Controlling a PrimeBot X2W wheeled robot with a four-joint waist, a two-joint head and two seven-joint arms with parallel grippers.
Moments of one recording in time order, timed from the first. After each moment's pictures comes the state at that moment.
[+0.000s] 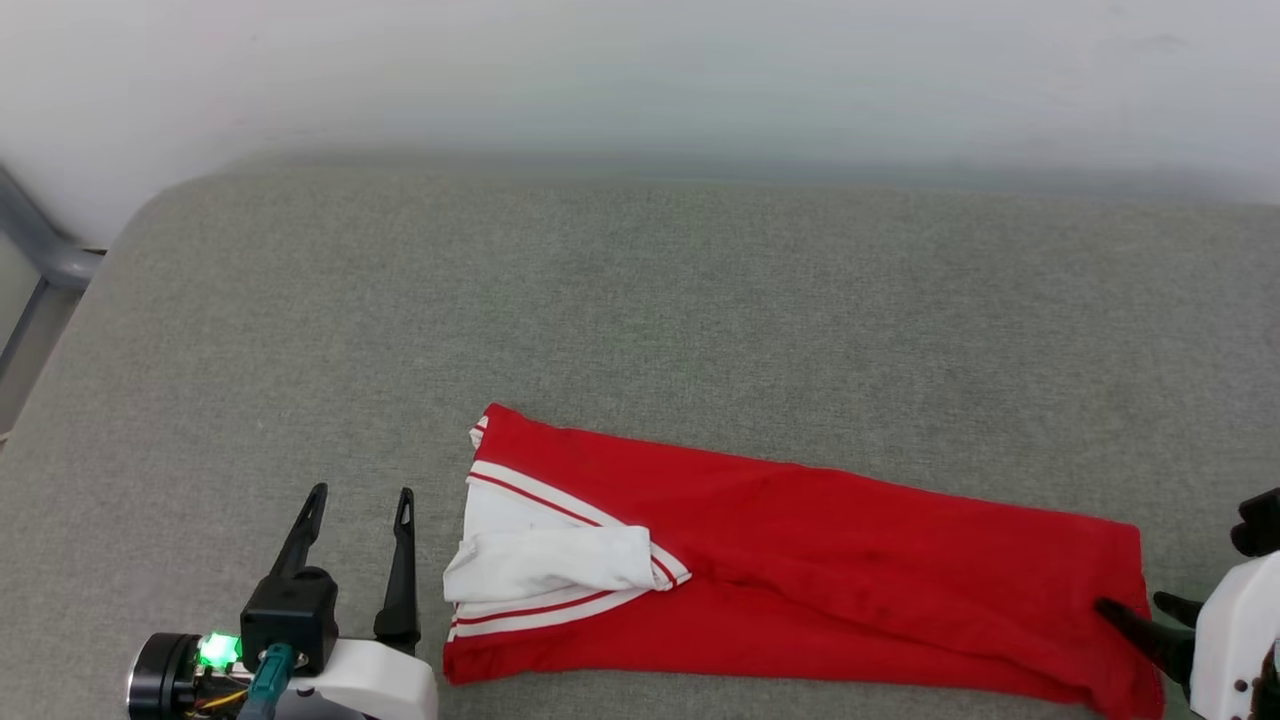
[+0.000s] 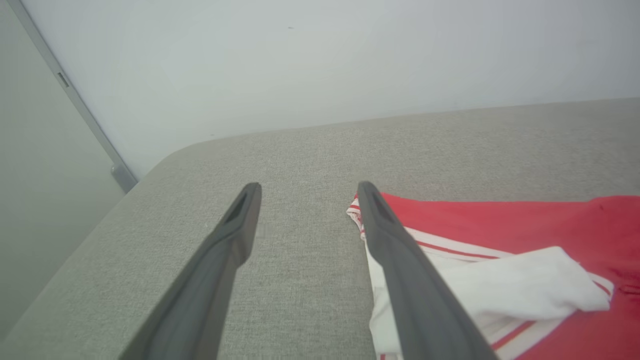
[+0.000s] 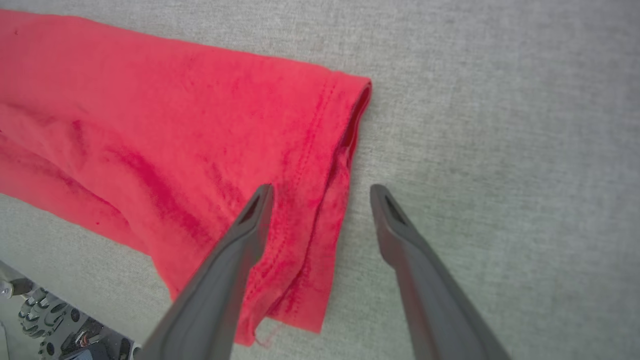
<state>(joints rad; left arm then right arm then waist) -0.10 0.56 -0.59 -0.01 -0.52 0.51 -0.26 -0.18 -0.71 0.39 0.35 0.95 0.13 0.43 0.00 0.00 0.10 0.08</state>
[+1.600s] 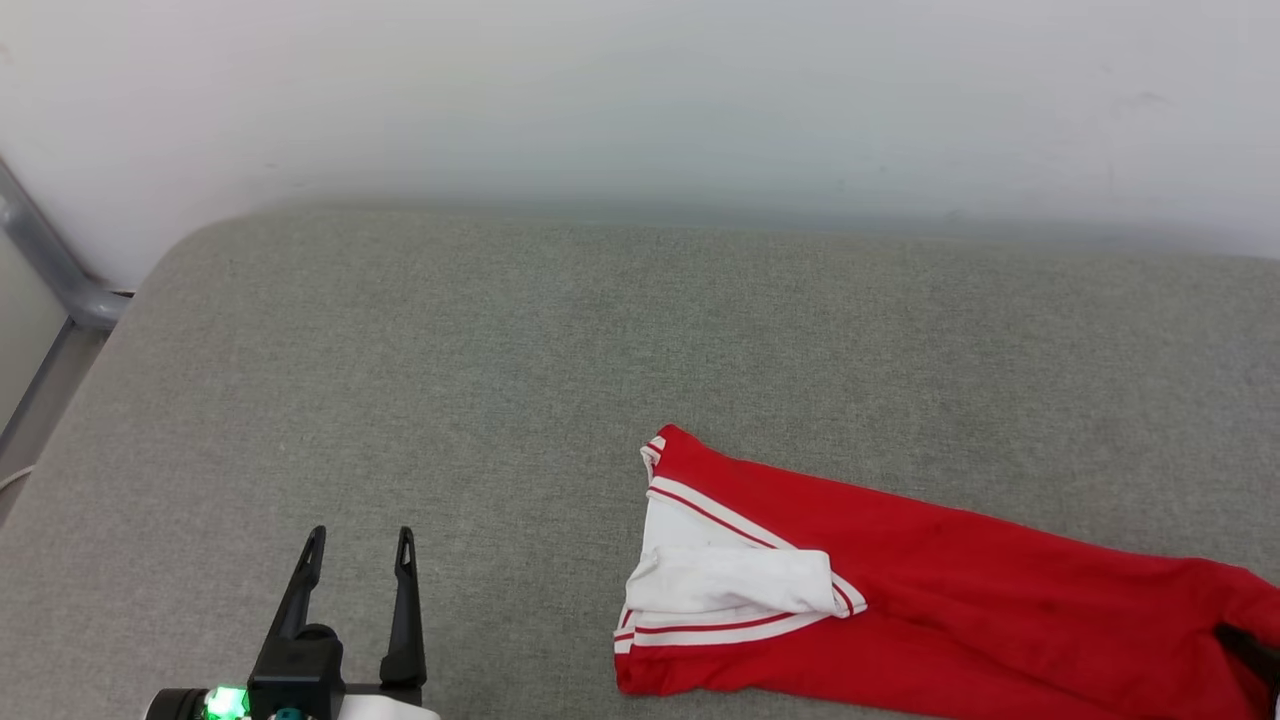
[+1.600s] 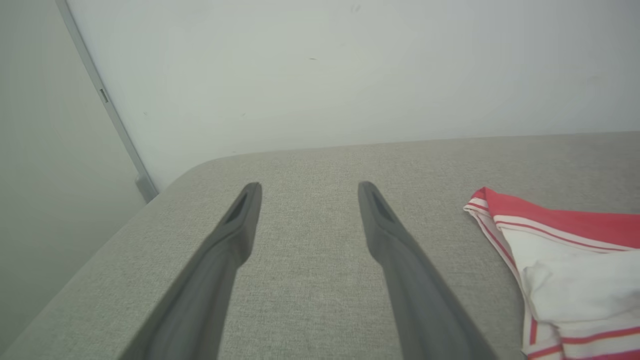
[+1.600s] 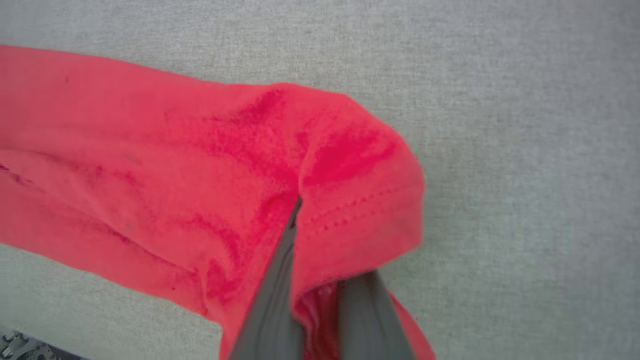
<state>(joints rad) 0.11 0.15 -0.12 0.01 -0.06 0.15 -0.26 -0.22 -0.81 0.53 0.57 1.10 0.13 0.24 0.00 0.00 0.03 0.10</state>
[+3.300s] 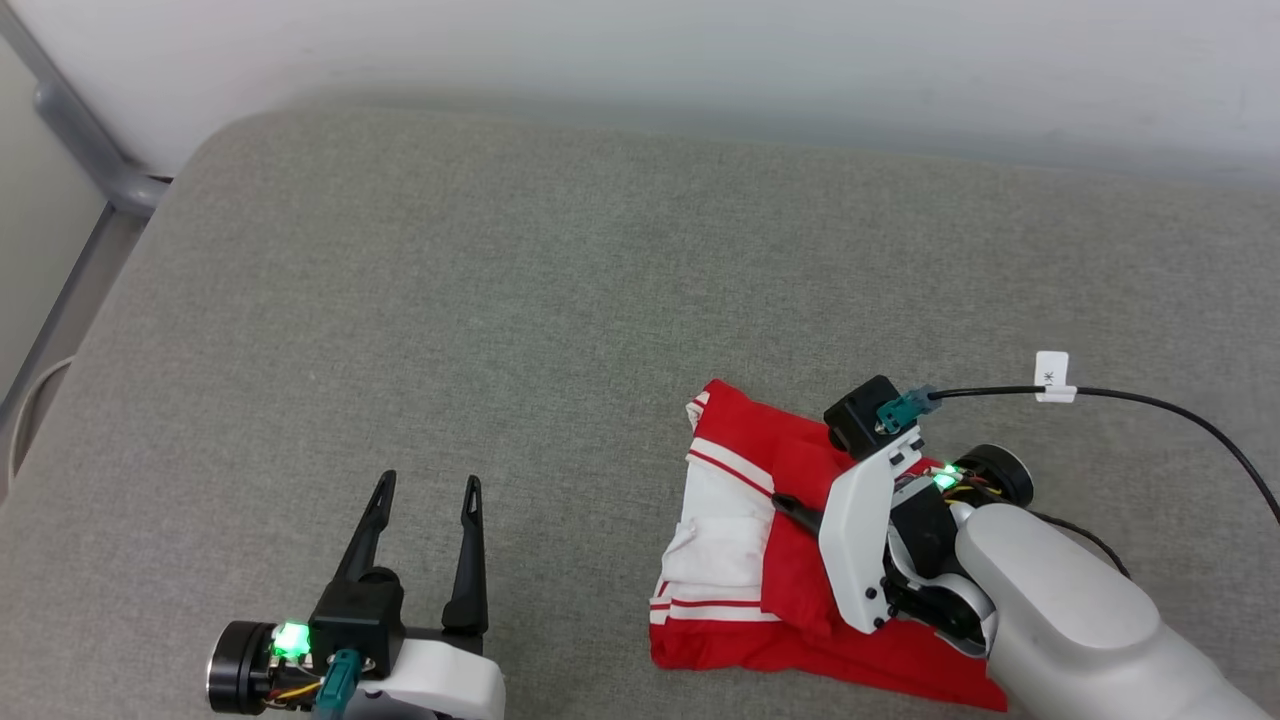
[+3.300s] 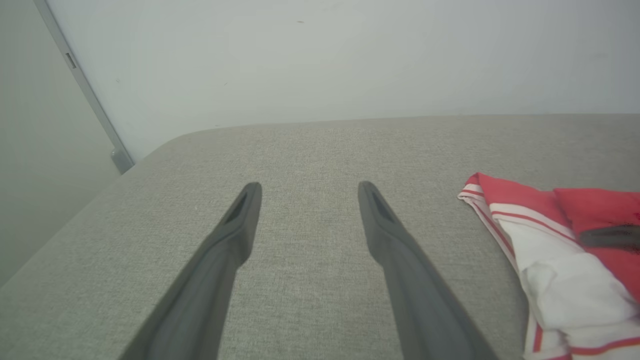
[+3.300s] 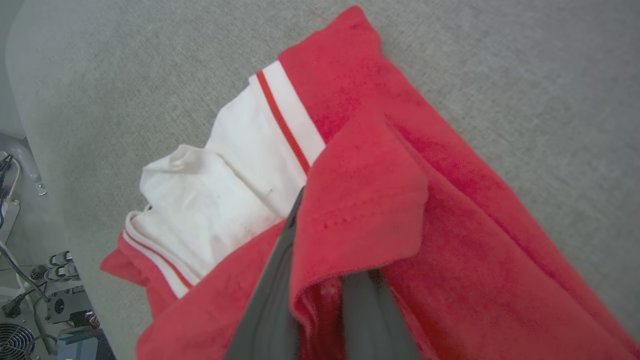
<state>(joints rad) 0.00 0.07 -0.14 0.07 -0.03 0.08 -0.26 -0.64 -0.27 0.84 0.61 0.73 0.13 0.35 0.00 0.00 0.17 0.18</state>
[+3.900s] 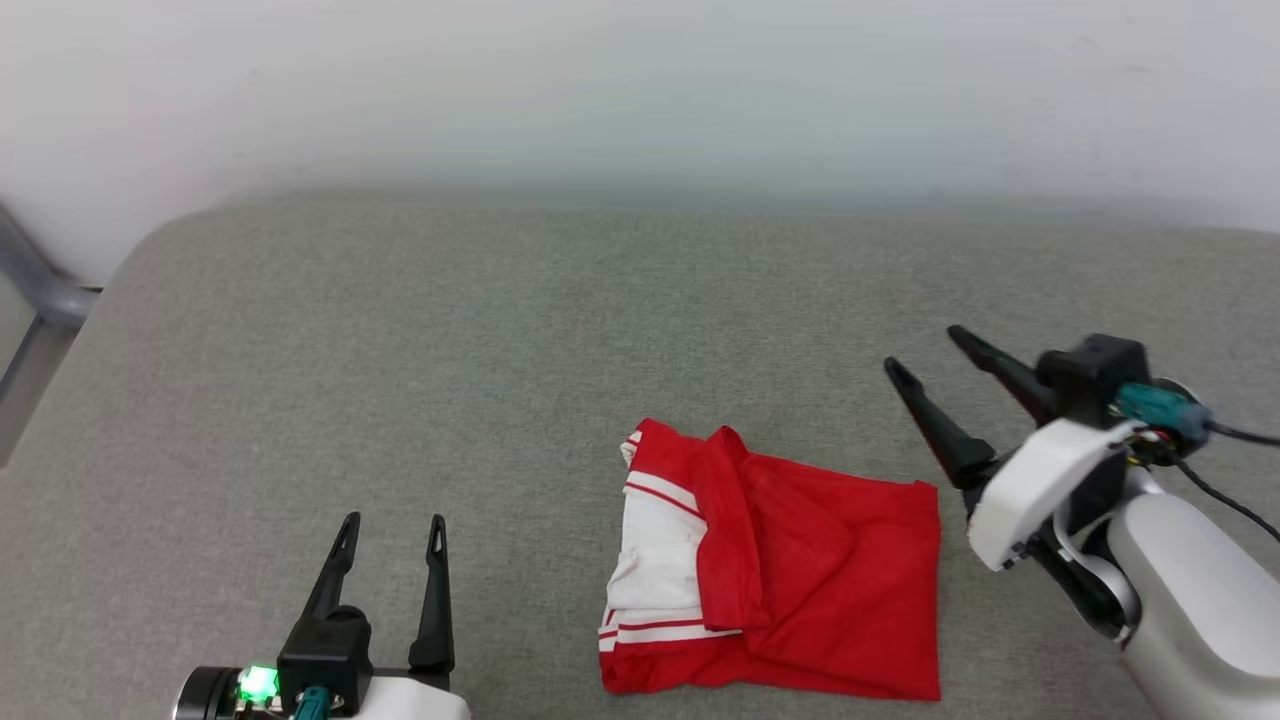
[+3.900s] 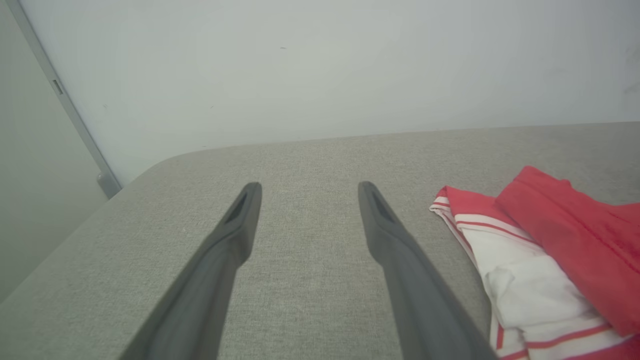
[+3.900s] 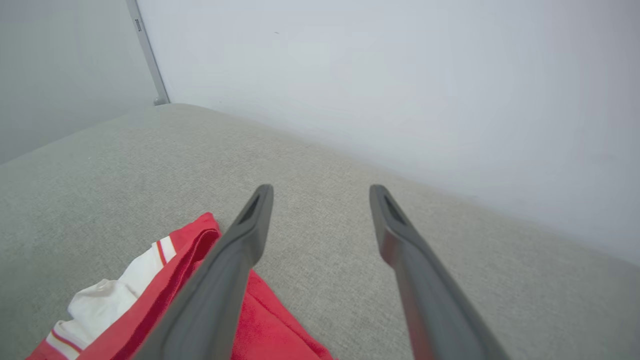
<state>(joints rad) 0.07 0.09 -0.09 0.06 -0.02 0.08 -0.26 -0.53 -0.42 0.58 0.43 0.58 0.13 -0.08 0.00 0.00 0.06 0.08</state>
